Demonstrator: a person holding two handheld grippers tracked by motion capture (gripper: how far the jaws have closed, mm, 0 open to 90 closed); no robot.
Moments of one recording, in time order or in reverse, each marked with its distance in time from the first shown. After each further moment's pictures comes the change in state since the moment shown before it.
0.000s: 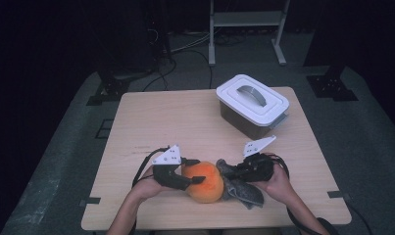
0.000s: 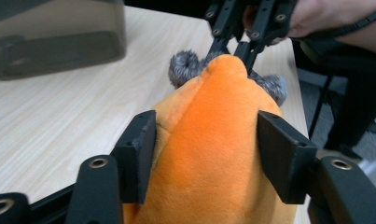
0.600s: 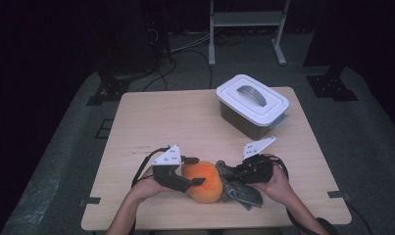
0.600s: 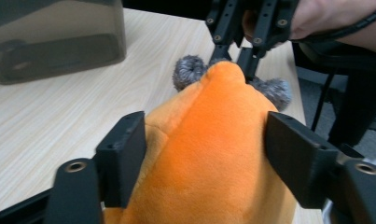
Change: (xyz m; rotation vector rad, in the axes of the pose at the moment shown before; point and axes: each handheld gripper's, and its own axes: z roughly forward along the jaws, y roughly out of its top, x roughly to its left) left arm -0.001 -0.001 -0.002 0.006 -0.017 0.023; right arm 0.002 -0.002 0.003 -0.001 0.030 -0.012
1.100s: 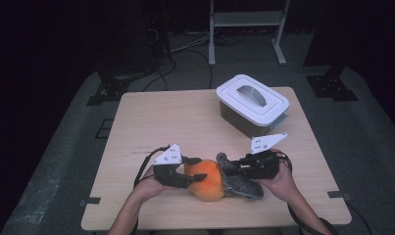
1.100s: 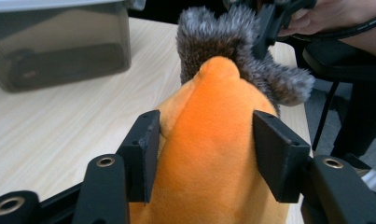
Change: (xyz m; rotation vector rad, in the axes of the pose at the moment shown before) left arm -0.005 0.008 0.002 -0.032 0.033 0.010; right arm 0.013 0.017 -0.026 -0.134 -0.003 -0.059
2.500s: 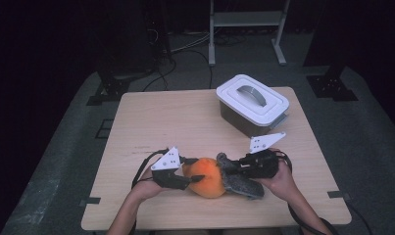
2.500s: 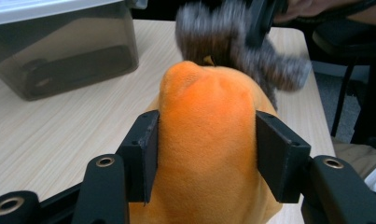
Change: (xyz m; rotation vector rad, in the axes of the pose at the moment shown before) left arm 0.001 -0.010 -0.002 0.006 0.028 0.082; right arm -0.004 -0.002 0.004 0.039 -0.016 0.007
